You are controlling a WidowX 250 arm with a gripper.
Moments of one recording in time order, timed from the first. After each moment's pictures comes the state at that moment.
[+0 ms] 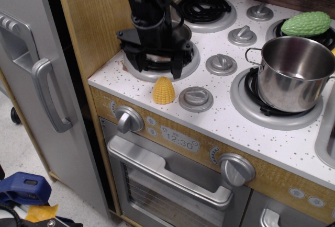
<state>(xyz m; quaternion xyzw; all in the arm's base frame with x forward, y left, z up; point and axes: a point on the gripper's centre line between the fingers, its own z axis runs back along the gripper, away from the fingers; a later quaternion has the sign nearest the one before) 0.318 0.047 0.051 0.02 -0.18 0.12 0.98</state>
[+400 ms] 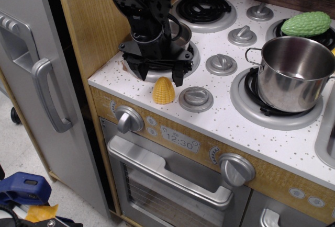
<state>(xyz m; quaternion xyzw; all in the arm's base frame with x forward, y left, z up) 0.322 0.050 0.037 0.00 -0.21 0.13 0.97</state>
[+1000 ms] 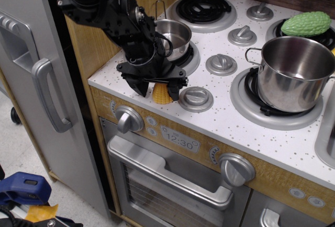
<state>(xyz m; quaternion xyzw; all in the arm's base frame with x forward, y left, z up) 0.317 0.051 0.006 -0.03 -0.21 0.14 0.97</state>
